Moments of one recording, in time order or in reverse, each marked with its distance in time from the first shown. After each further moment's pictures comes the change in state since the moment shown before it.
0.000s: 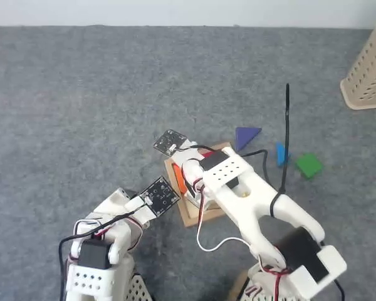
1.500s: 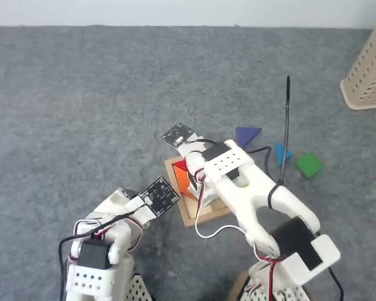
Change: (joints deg) left arm 0.0 0.0 0.0 0.0 0.0; right arm 3.0 5.1 -3.8 2.0 -1.2
